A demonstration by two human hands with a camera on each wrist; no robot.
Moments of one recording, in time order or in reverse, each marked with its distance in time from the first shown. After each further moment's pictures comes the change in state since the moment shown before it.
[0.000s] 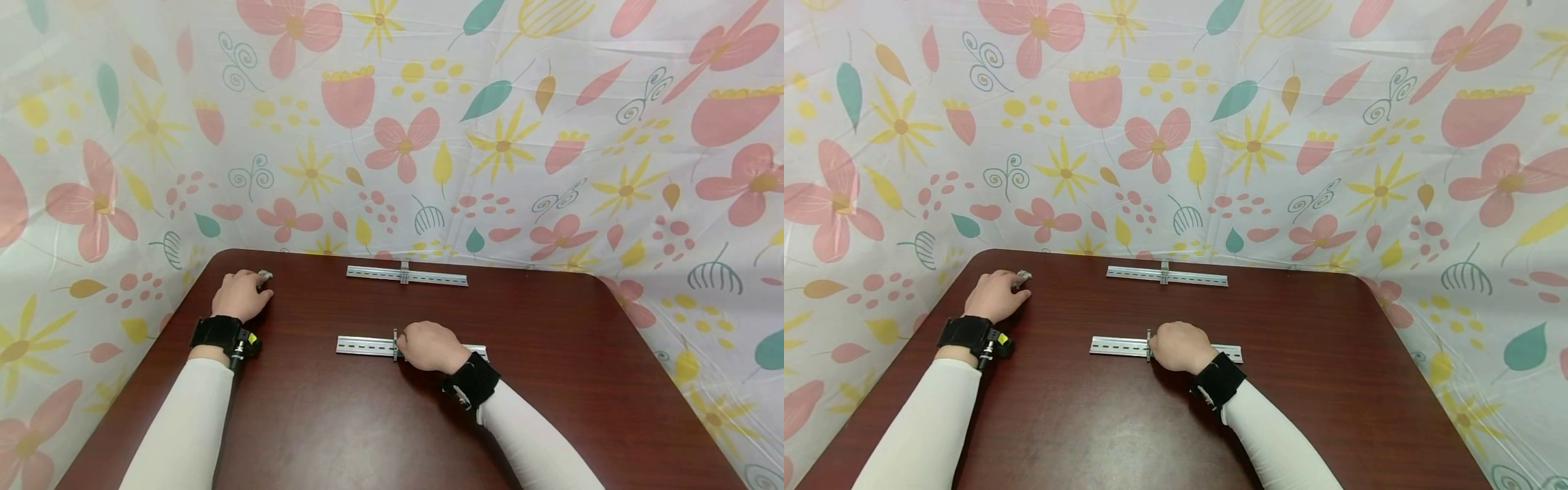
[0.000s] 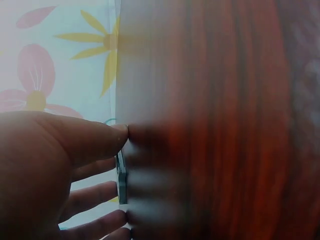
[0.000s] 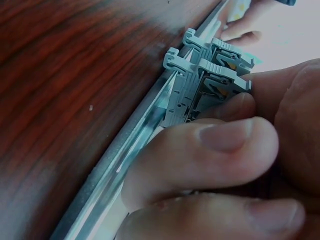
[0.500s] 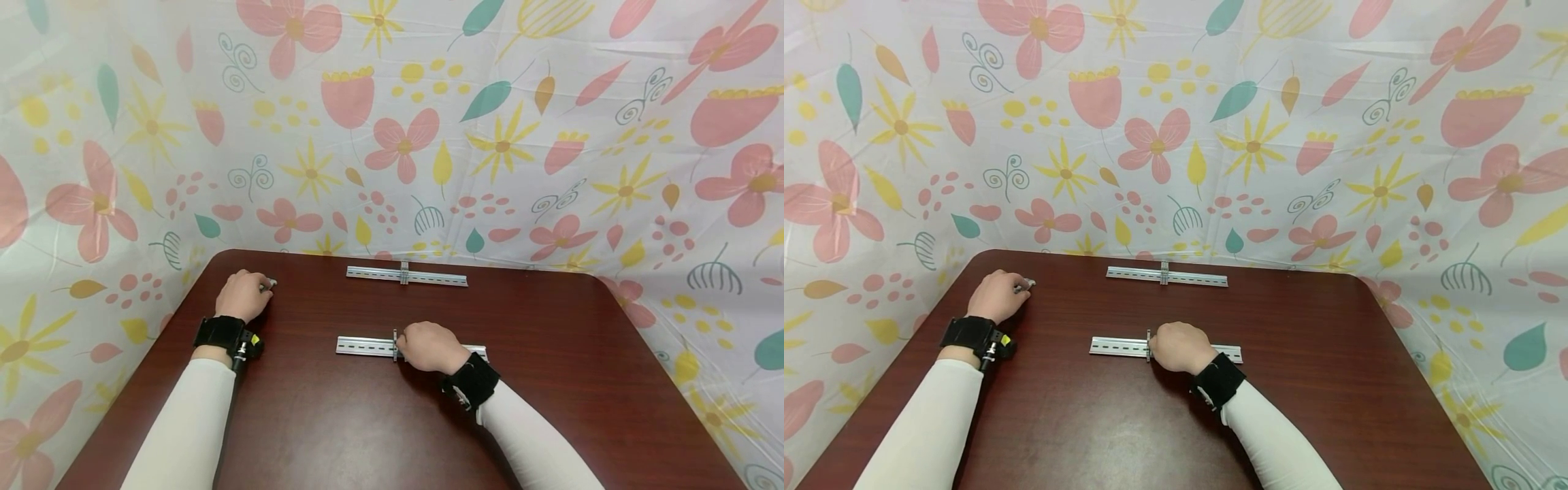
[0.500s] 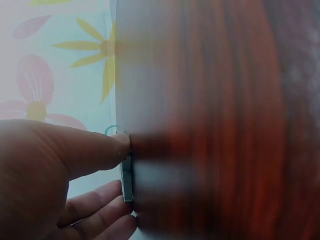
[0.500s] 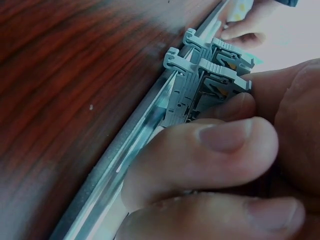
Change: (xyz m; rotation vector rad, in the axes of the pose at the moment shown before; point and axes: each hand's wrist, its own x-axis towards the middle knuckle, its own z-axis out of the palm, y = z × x) left_hand 0.002 0.001 0.005 -0.041 0.043 0.036; right_hand -0.001 -0.001 -0.001 0.007 -0.003 0.008
